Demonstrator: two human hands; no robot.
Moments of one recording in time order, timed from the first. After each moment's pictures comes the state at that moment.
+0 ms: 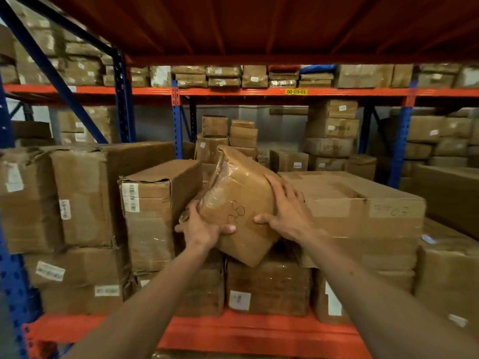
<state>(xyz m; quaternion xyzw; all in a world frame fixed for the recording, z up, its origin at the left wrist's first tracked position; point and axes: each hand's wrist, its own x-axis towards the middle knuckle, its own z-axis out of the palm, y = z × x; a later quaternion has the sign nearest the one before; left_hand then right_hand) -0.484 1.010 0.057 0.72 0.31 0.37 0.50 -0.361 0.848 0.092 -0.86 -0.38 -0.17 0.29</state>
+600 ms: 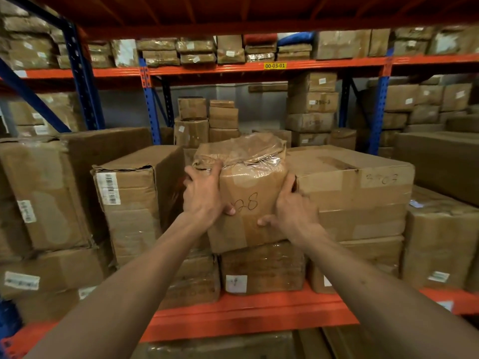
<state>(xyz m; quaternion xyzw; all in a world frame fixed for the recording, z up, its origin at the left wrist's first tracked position) -0.465 0.995 0.098 0.91 0.23 0.31 0.14 -0.374 0.842 0.059 -0.94 -0.20 -0.18 0.21</state>
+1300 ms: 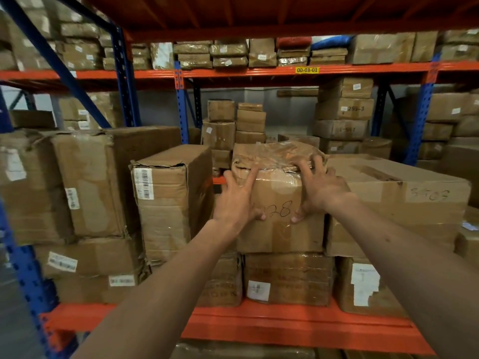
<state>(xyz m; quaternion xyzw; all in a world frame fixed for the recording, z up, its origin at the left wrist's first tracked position) -0.449 1.014 0.075 0.94 0.17 0.30 0.07 -0.361 0.855 0.125 -0.95 -0.27 -0.16 0.03</state>
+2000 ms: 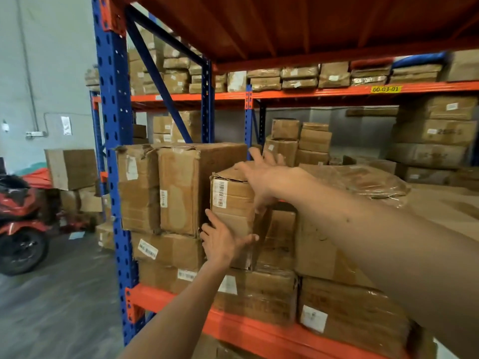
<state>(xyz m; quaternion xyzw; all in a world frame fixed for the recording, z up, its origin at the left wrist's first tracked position) -0.550 1.106 0.022 0.76 0.45 0.37 0.28 -0.494 1.010 0.193 -0.81 -0.56 -0.19 -0.04</state>
